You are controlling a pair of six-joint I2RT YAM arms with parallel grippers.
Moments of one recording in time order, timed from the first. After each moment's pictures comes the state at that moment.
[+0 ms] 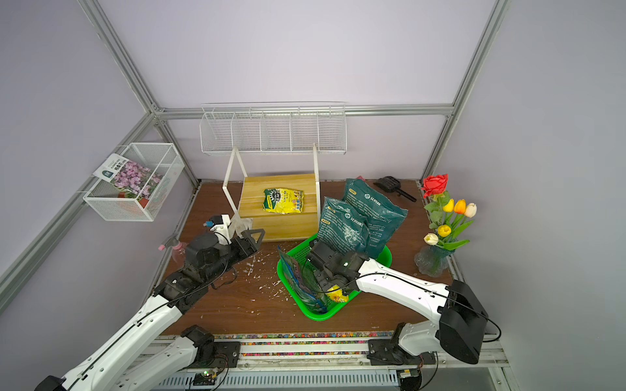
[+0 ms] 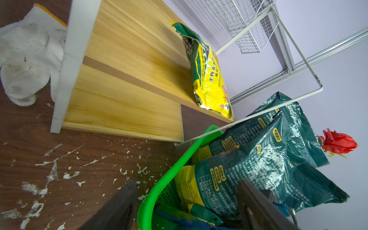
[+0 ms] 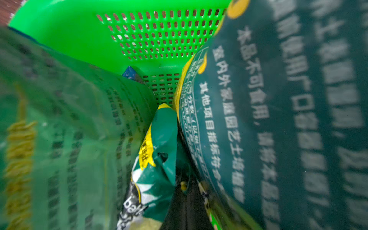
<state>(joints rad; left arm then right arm) -0.54 0.83 0.69 -0.21 0.05 -0.85 0.96 1.39 1.00 -0.79 0.24 0.32</state>
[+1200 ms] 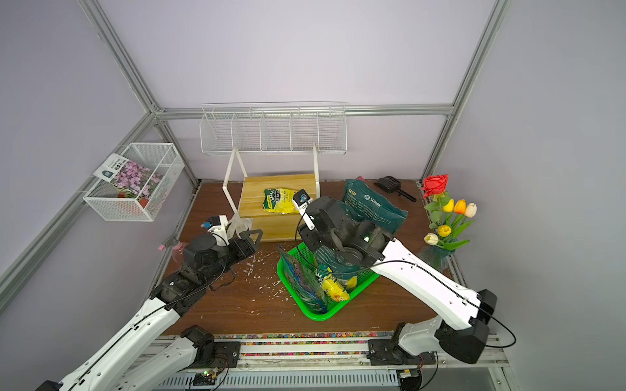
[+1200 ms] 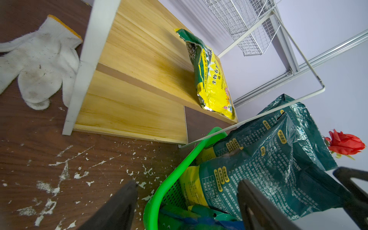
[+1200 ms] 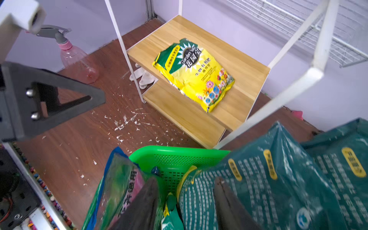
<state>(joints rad) -0.54 0.79 0.69 -0.24 0.02 -0.82 0.94 1.42 1.58 -0.82 0.26 0.02</state>
